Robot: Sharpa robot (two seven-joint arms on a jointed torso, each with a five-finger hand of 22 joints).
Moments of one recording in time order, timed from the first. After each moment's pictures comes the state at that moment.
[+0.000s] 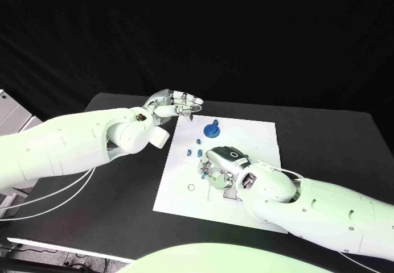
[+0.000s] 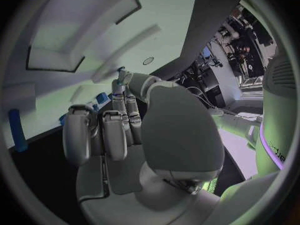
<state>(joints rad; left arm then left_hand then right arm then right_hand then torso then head) 1.17 -0.92 -0.01 1.50 -0.16 -0.16 0.29 1.45 -0.23 0.59 0.06 0.20 0.88 0.20 0.26 0.29 0.91 0.13 0.52 0.23 0.98 0.06 1.14 0.45 0.17 0.78 0.16 1.02 0.83 1.05 -0.53 -0.14 1.60 -1.67 -0.40 -0.27 1.44 -0.24 0.69 0.00 0.08 1.14 0.11 0.26 0.36 1.27 0.10 0.08 0.15 1.47 -0.03 1.47 1.31 0.05 1.47 0.07 1.38 1.31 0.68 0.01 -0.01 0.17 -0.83</state>
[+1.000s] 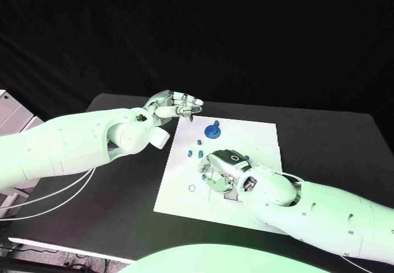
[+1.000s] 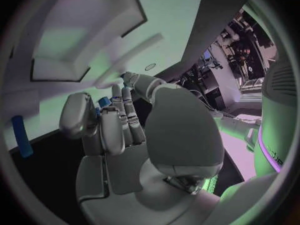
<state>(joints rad) 1.17 -0.93 -0.01 1.50 -0.16 -0.16 0.28 1.45 -0.23 0.59 0.06 0.20 0.88 0.20 0.26 0.29 0.91 0.13 0.52 0.23 0.98 0.06 1.14 0.45 0.17 0.78 0.16 1.02 0.83 1.05 -0.53 -0.16 1.59 -1.69 -0.40 -0.26 1.34 -0.27 0.62 -0.02 0.18 1.02 0.15 0.19 0.36 1.05 0.10 0.07 0.11 1.46 0.02 1.38 1.21 0.09 1.40 0.11 1.07 1.31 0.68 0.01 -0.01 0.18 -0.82</state>
